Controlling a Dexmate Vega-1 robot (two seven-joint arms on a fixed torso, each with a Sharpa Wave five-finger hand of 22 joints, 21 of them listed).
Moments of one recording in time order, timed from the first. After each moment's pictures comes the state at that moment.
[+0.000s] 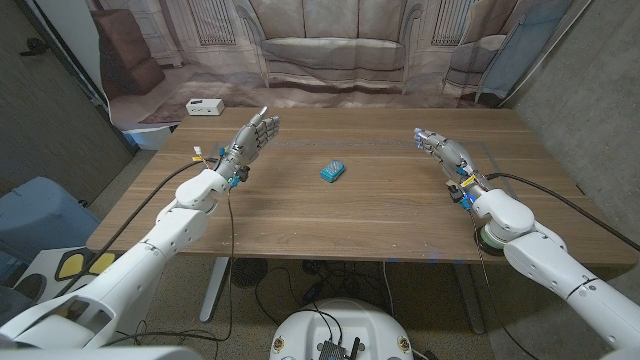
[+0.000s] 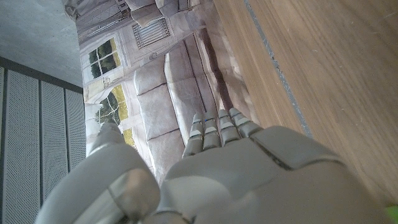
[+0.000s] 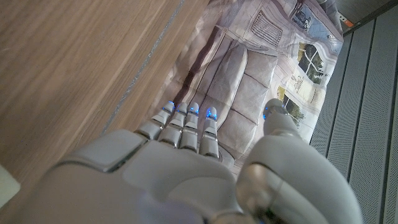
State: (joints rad) left arm 0.85 0.63 0.35 -1.41 -0.68 -0.29 -0.19; left_hand 0.31 0.06 0.14 -0.05 0.20 0.20 0.10 0.19 0.18 0.17 0.08 0.21 0.20 0.12 0.09 0.19 0.17 0.05 0.05 0.20 0.17; right arm -1.12 -0.73 -0.25 -1.69 0.54 0.27 -0.02; right_hand 0.44 0.04 0.33 -0.15 0.18 0.32 0.01 0.19 0.19 0.31 0.06 0.20 0.20 0.25 -0.01 0.21 0.20 0.16 -0.04 0.18 0.17
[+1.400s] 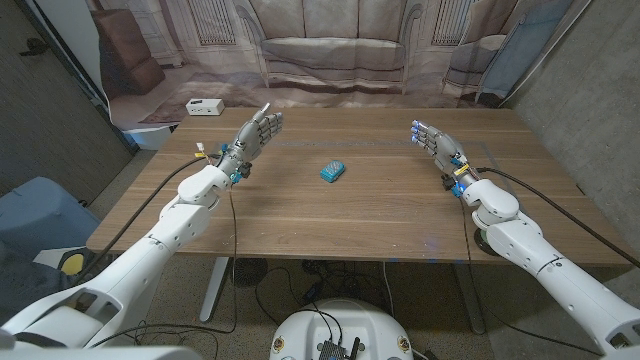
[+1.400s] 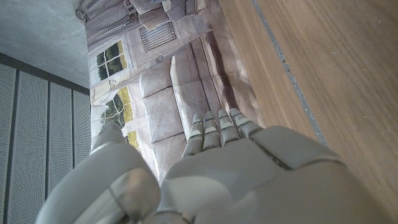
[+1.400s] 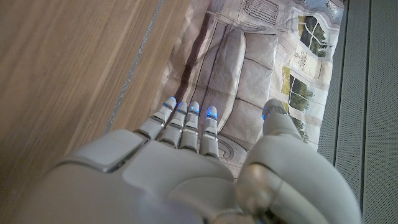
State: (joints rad) left arm 0.81 0.60 0.36 -1.37 -0.69 -0.30 -0.24; left_hand 0.31 0.07 0.14 -0.05 0.20 0.20 0.10 0.19 0.18 0.17 0.08 0.21 0.20 0.12 0.09 0.19 0.17 0.04 0.06 0.20 0.17; right arm -0.96 -0.64 -0.31 -1.48 0.66 0.32 0.09; right_hand 0.44 0.04 0.34 -0.15 0.18 0.33 0.01 0.20 0.19 0.32 0.07 0.20 0.20 0.26 0.00 0.21 0.20 0.25 -0.02 0.20 0.17
